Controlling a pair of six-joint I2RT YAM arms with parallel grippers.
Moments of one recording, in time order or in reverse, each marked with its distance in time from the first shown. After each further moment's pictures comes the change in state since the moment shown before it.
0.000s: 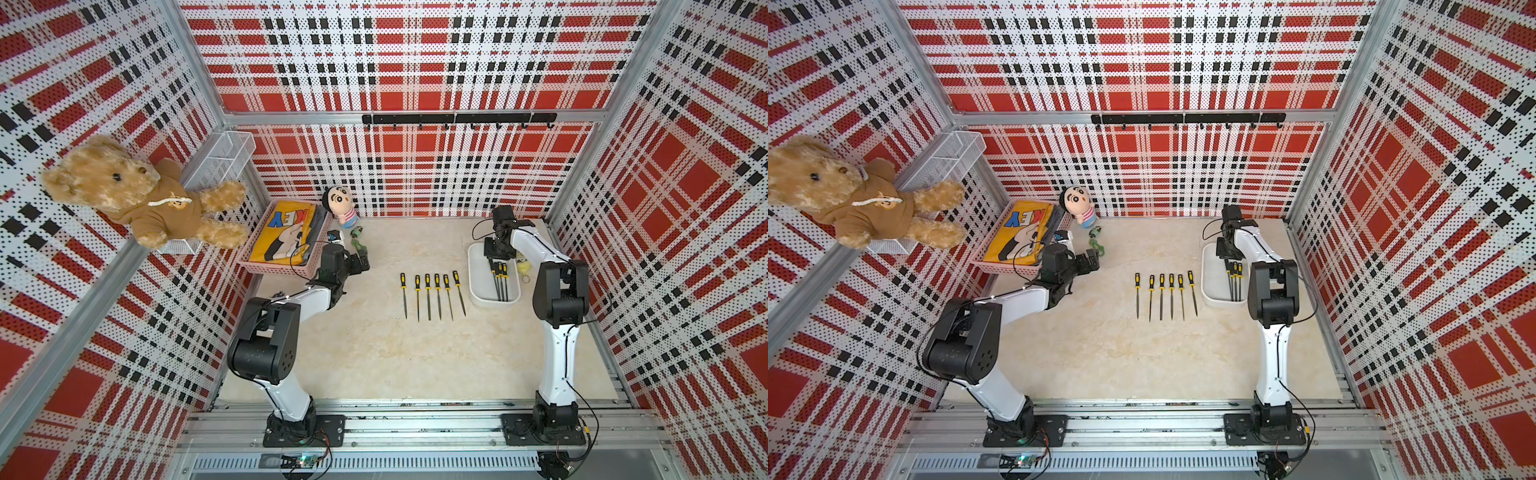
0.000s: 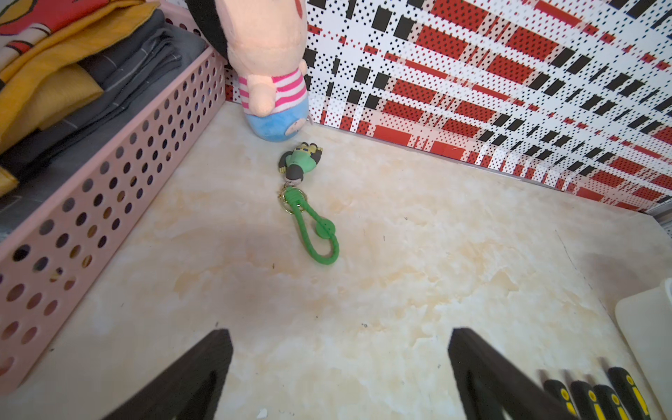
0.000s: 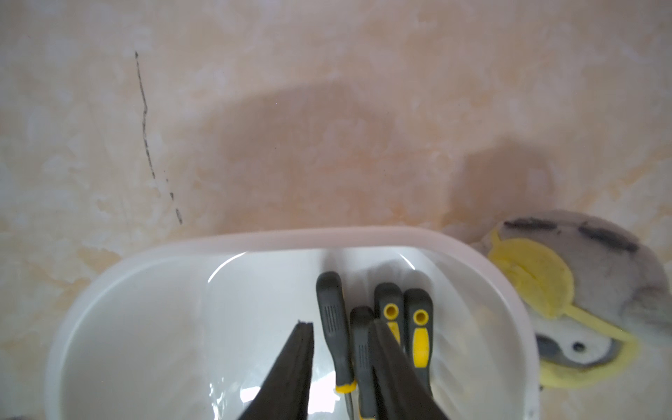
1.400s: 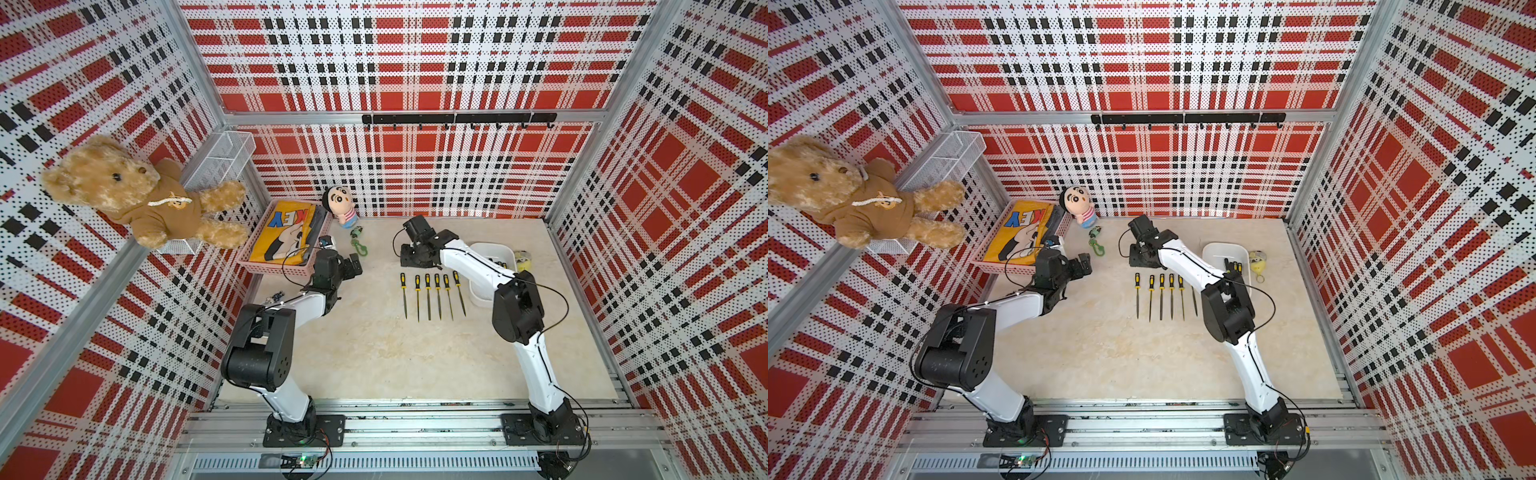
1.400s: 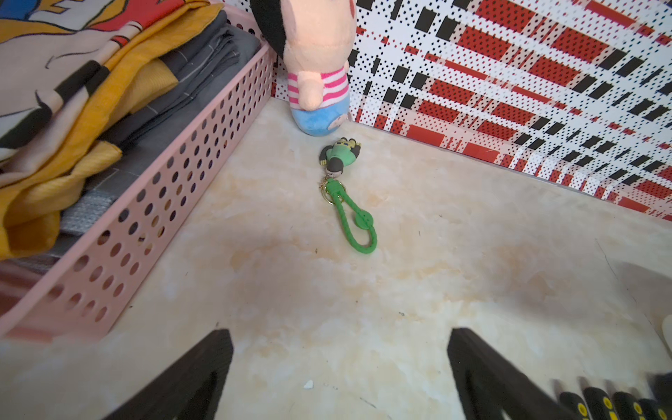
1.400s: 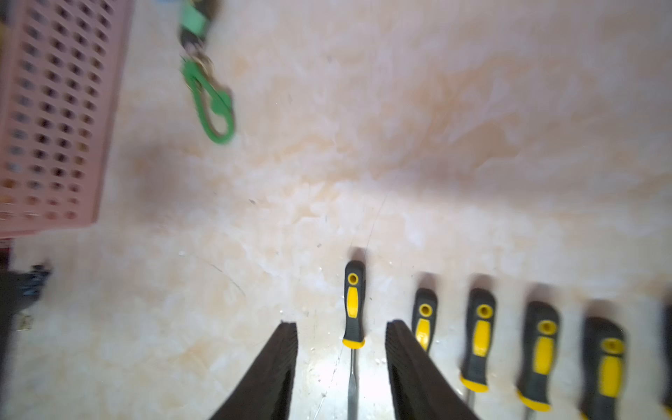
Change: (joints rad) left arm 0.041 -0.052 -0.079 0.009 -0.043 -0.001; right arm 0.507 -0.048 0.113 0.092 -0.091 0.348
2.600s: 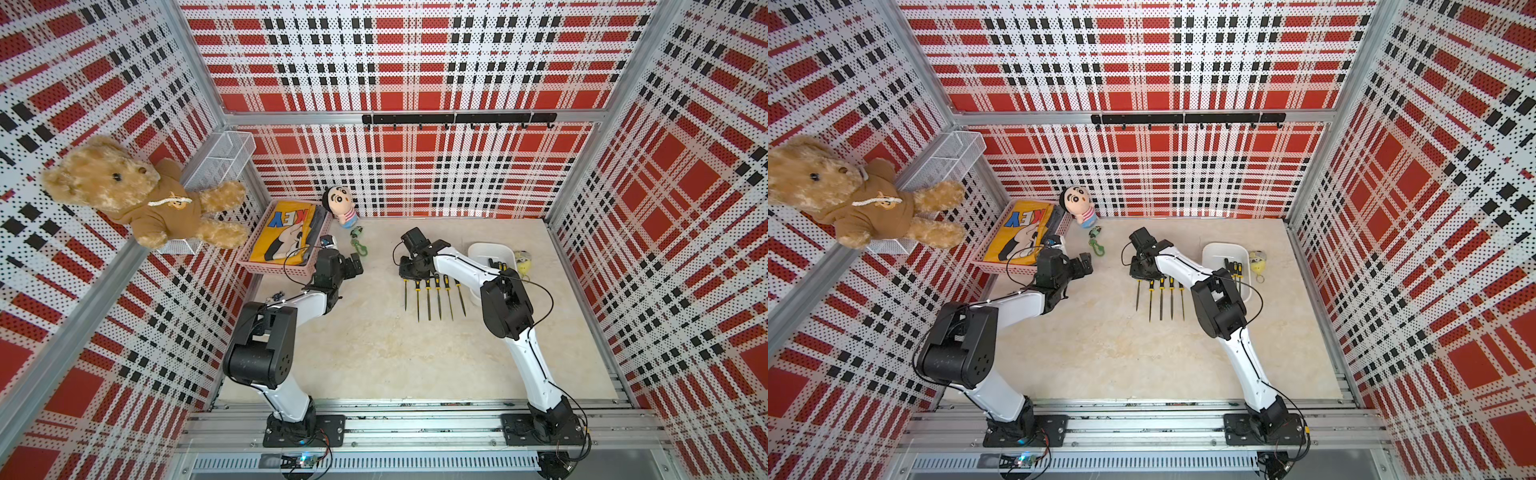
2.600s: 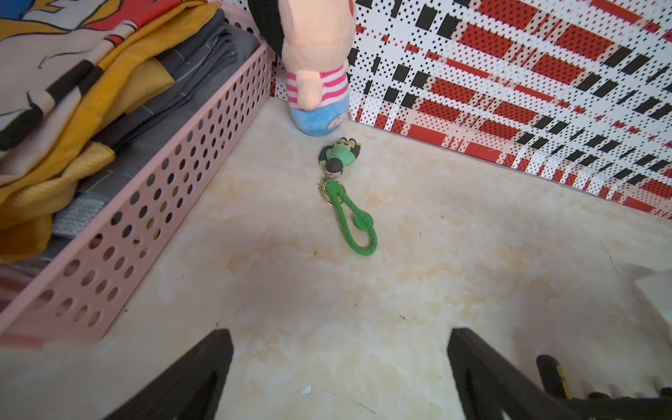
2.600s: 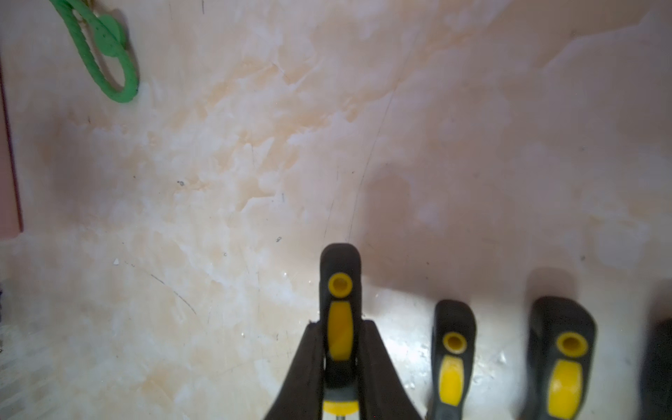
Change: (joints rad) left arm -0.006 0.016 0.011 0.002 -0.016 0.001; right arm 0.026 0.175 -0.013 0.009 -0.116 0.137
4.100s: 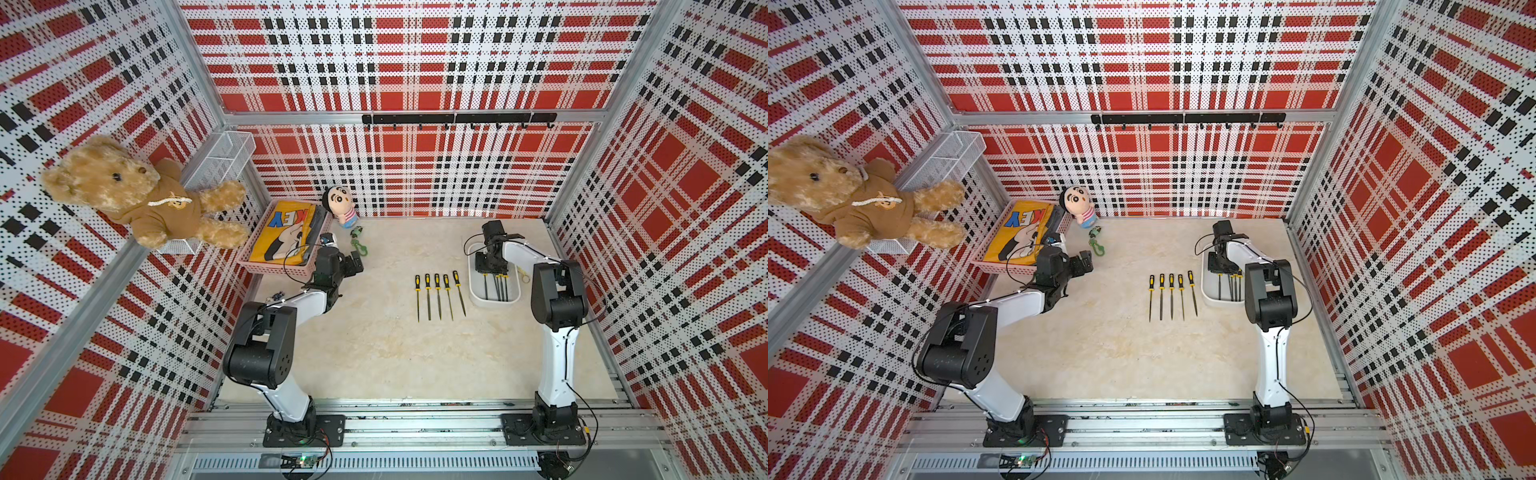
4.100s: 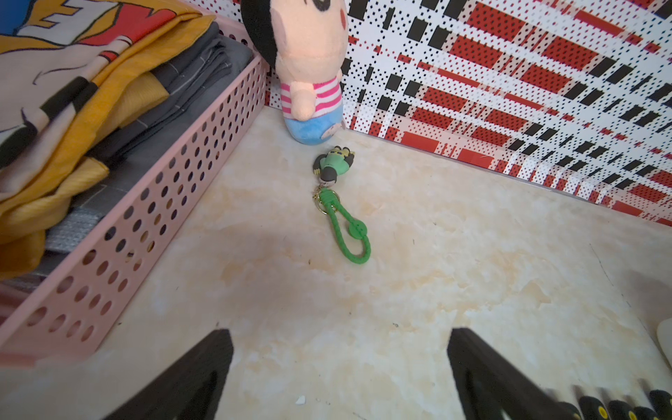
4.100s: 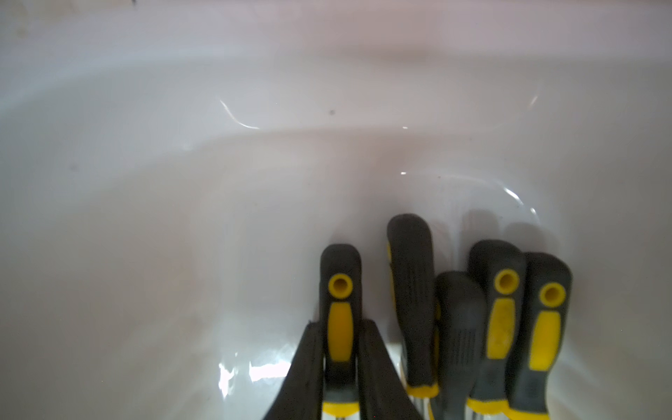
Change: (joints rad) left arm 0.000 0.000 0.019 0.000 0.011 0.003; right arm -0.488 -0.183 -0.341 0.029 0.158 -0.473
